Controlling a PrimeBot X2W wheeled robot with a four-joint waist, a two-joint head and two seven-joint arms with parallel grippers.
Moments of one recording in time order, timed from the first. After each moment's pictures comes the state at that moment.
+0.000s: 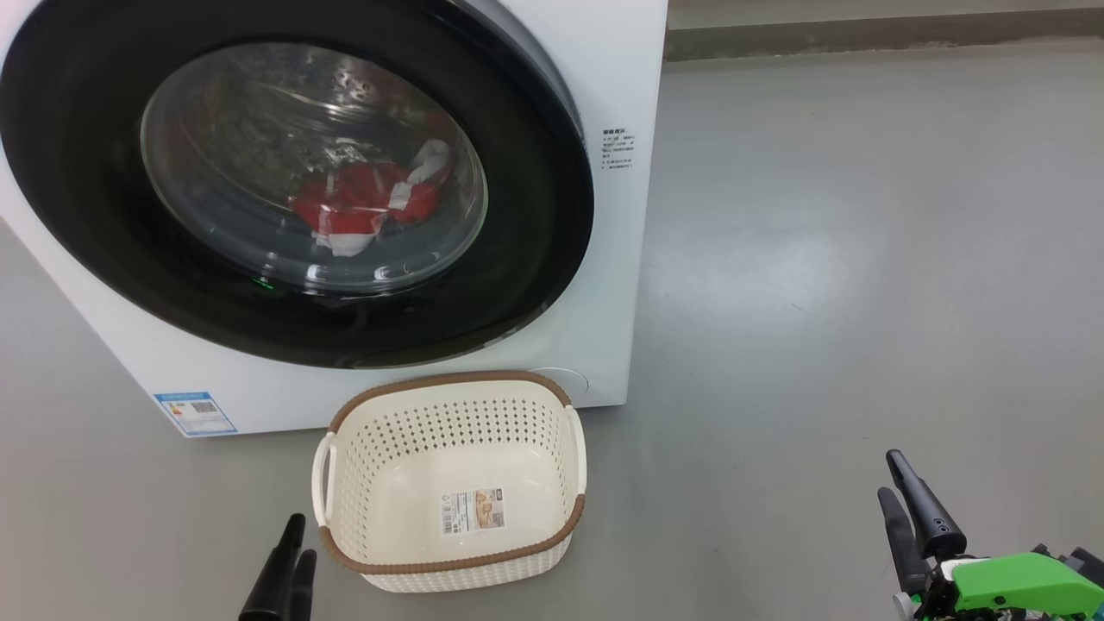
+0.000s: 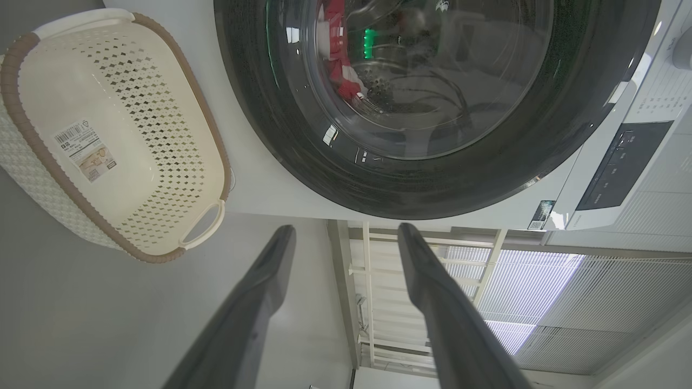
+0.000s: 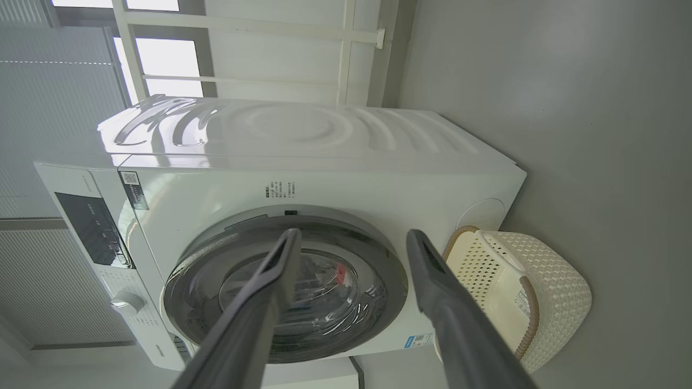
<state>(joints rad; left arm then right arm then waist) -0.02 0.02 0.06 0.34 -1.60 -0.12 0.10 0.00 -0.01 -0.11 0.35 1.61 0.13 0.10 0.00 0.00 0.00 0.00</state>
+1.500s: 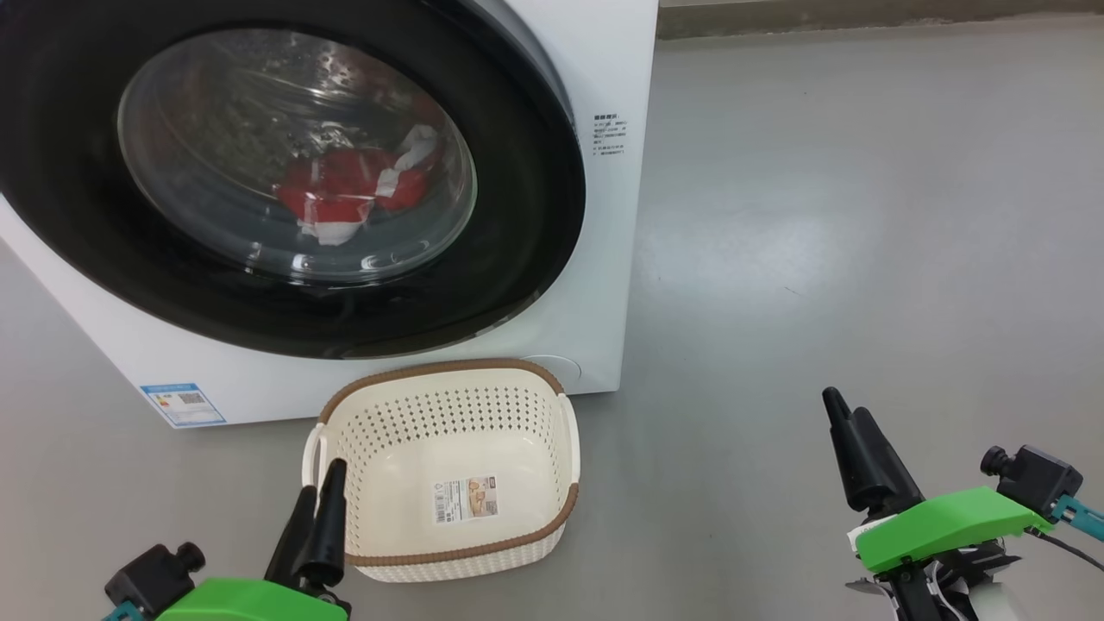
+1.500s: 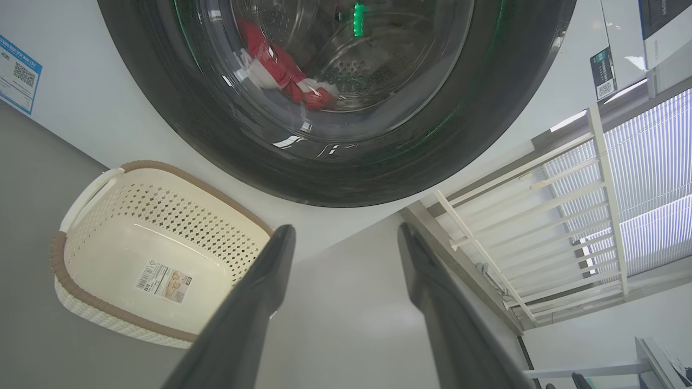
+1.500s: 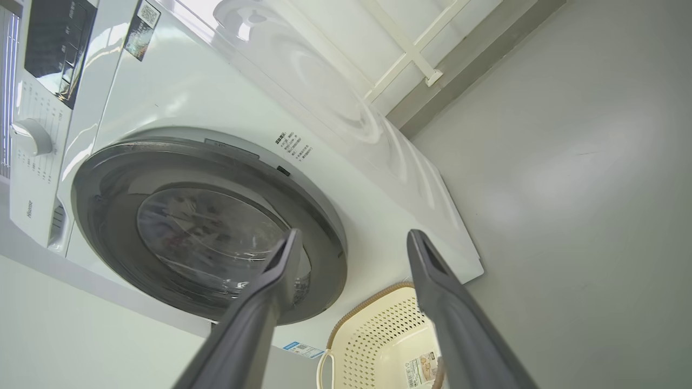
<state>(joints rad) -0.09 0.02 -0.03 0.29 -1.00 -0.08 -0.05 -0.09 -0.02 0.01 0.29 1.01 0.13 -0.05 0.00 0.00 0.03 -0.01</state>
